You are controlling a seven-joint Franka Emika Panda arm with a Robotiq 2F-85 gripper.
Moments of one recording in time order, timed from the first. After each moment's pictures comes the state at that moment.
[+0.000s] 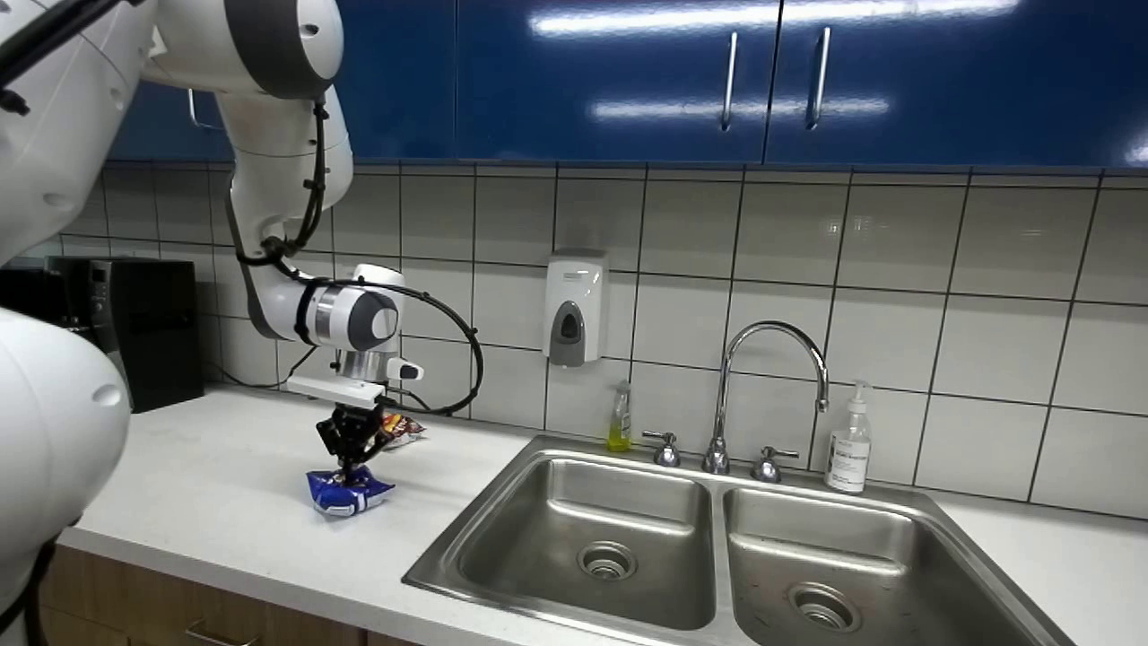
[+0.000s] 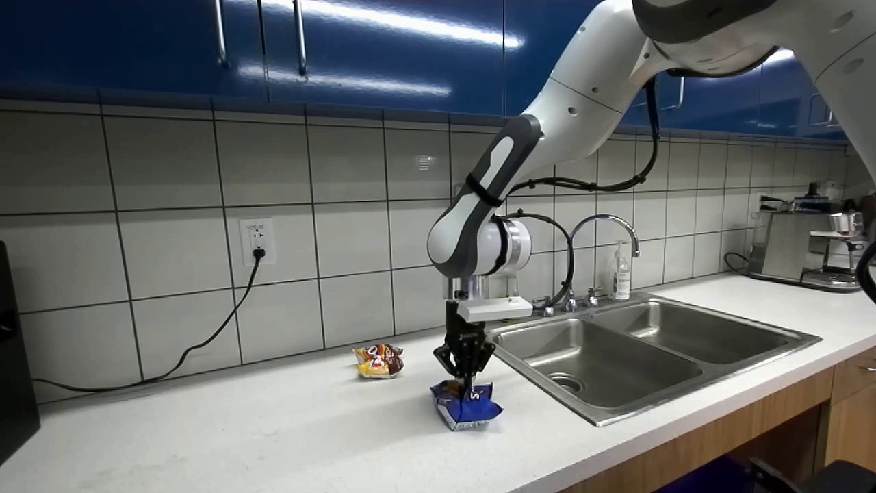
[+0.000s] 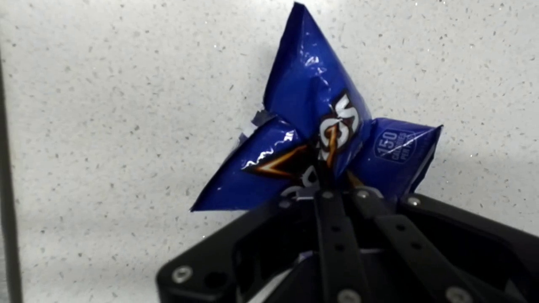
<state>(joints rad) 0.15 0.45 0.15 -2.09 0.09 2.45 0.03</state>
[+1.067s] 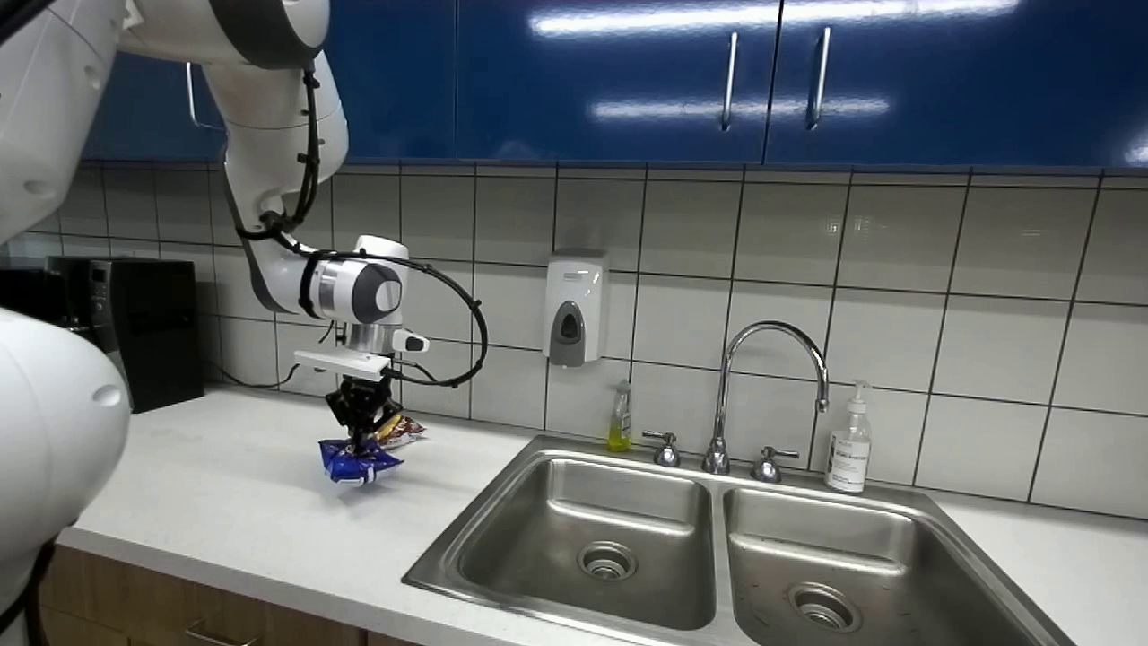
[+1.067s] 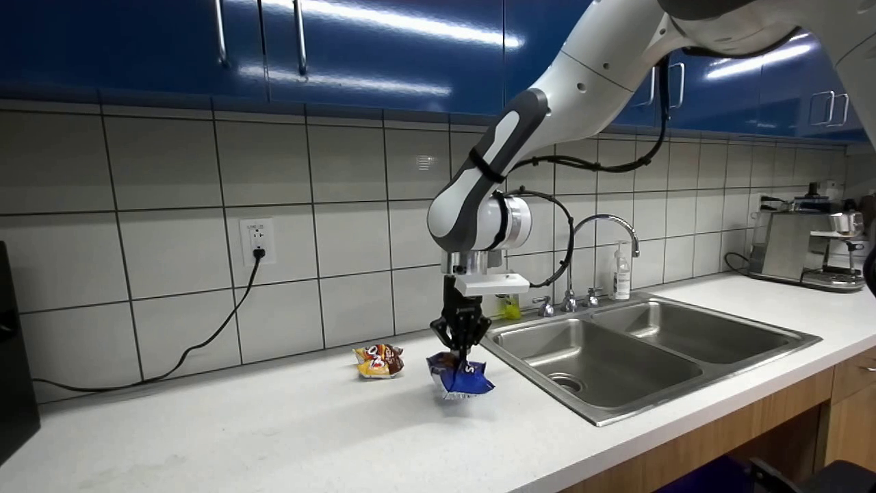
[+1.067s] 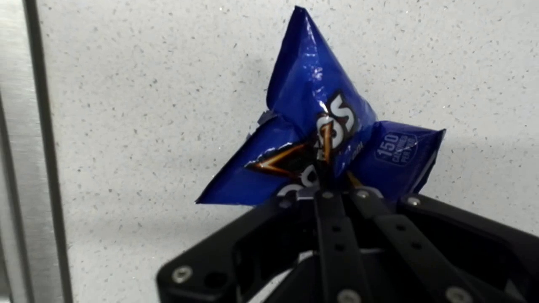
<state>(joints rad) 0.15 0.38 0.14 -2.08 0.09 2.43 0.04</state>
